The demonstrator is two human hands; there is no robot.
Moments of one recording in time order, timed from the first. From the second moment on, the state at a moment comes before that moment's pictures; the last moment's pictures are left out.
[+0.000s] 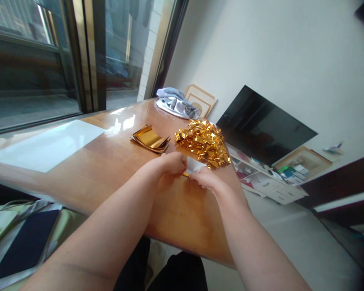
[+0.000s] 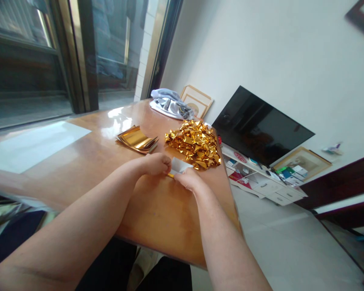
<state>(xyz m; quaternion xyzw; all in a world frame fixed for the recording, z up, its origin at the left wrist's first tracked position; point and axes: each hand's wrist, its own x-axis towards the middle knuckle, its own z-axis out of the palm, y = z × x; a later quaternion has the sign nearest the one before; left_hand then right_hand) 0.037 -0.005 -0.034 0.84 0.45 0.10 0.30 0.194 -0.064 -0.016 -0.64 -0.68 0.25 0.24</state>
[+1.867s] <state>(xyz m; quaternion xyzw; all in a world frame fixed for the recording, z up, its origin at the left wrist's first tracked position) 0.052 -0.013 -0.049 0.84 0.50 0.09 0.19 0.284 -0.060 -0.031 -0.69 -0.62 0.36 0.12</state>
